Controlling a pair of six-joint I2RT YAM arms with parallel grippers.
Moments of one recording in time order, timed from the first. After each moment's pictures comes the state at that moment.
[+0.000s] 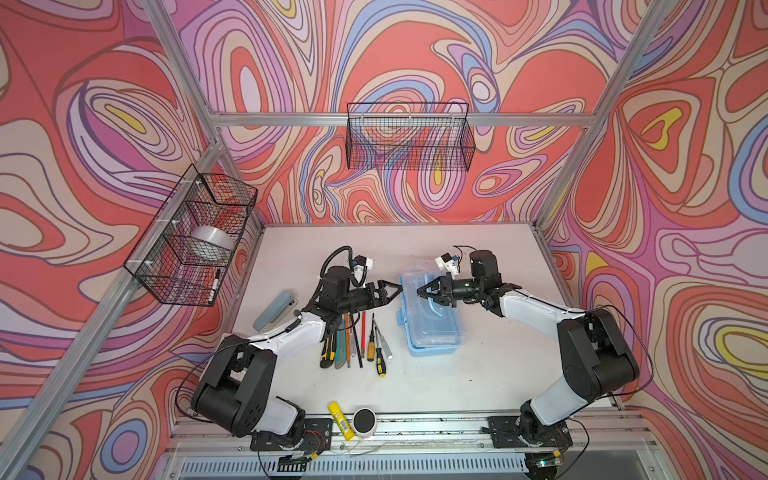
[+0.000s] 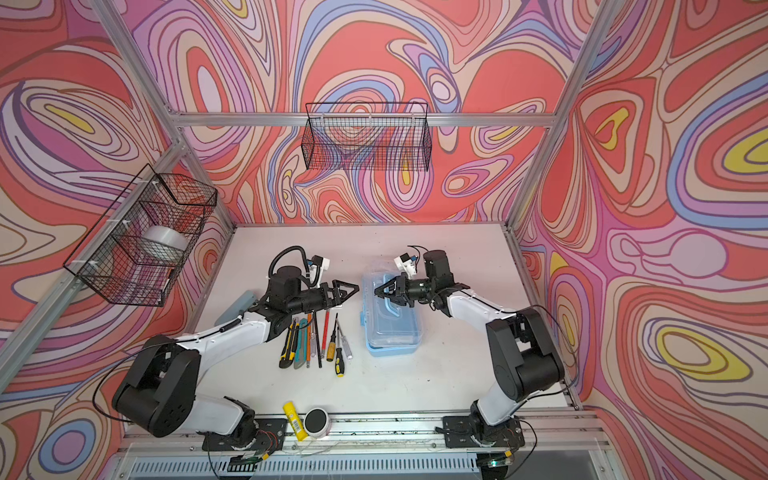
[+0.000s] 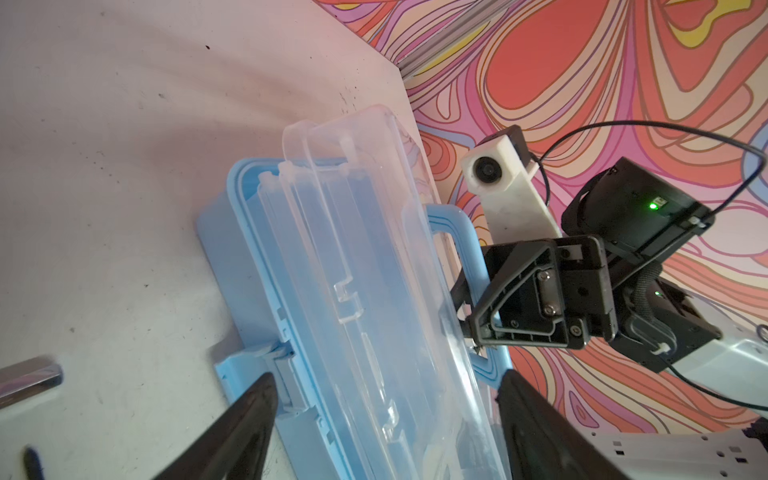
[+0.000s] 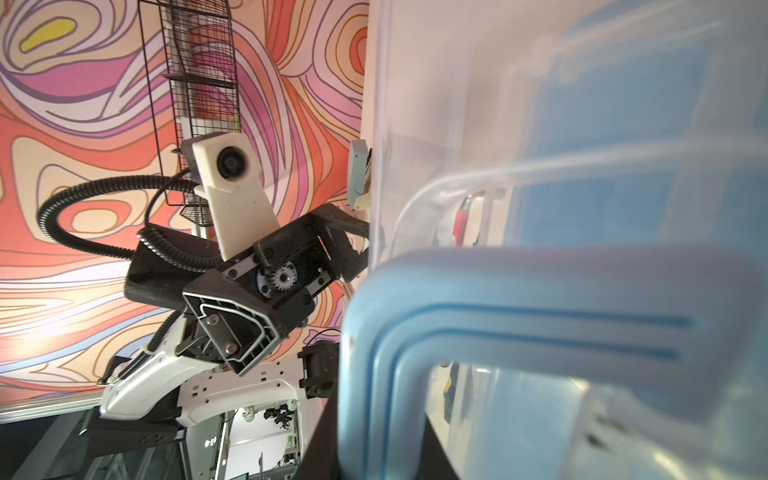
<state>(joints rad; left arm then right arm) -0.42 1.46 0.72 0.35 0.63 -0.80 0.31 1.62 0.90 0.15 -1.06 0.91</state>
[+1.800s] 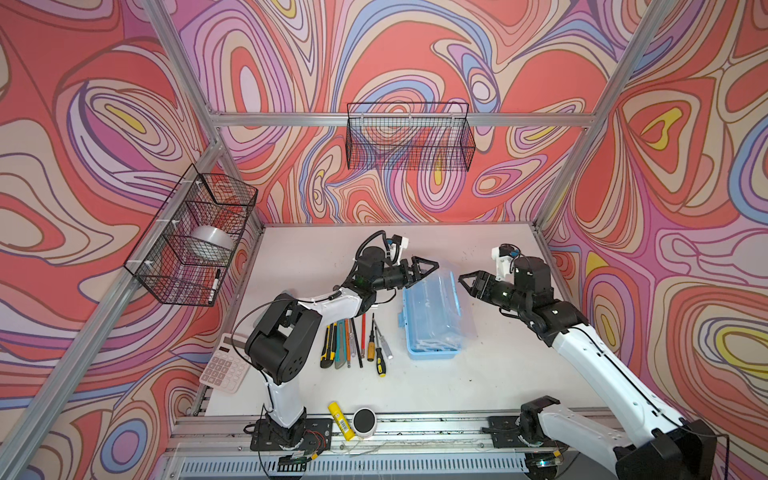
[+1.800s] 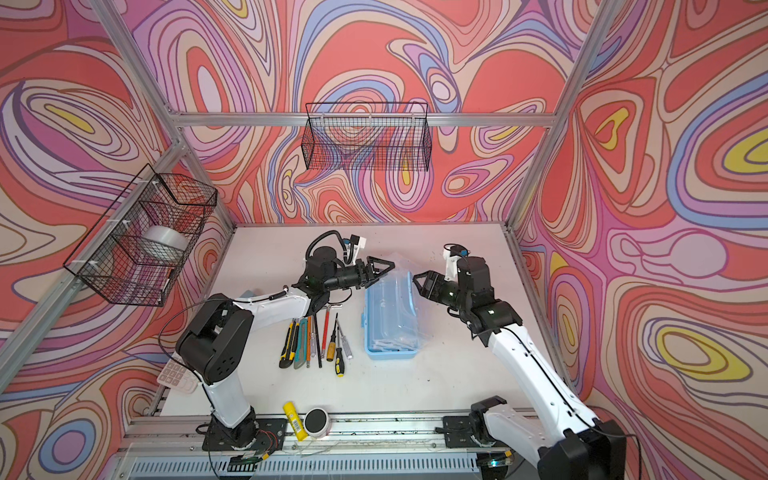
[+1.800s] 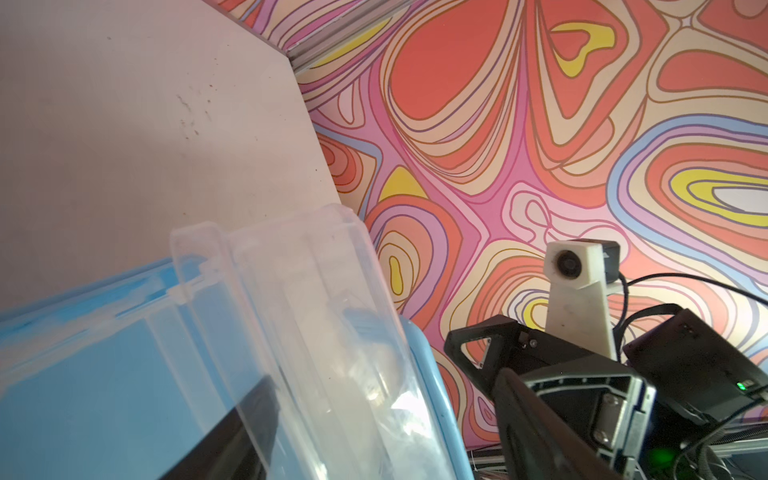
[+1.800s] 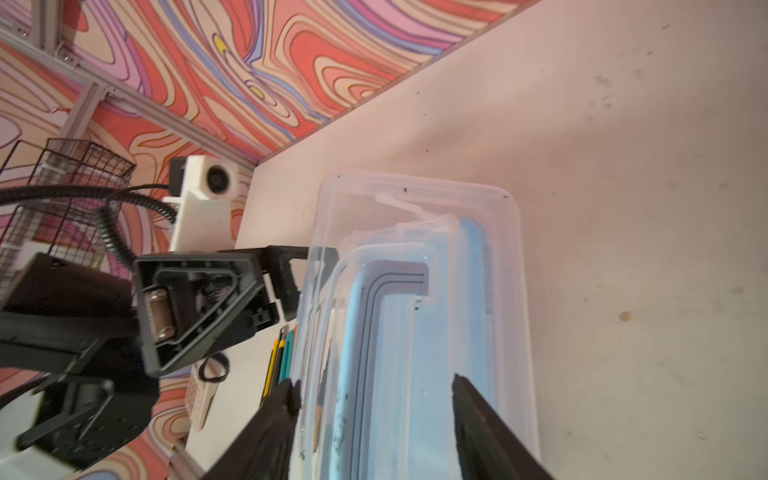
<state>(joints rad) -0.58 1.82 1.11 0.58 0.69 -1.07 0.26 1.02 0.88 -0.40 -0.26 0.62</state>
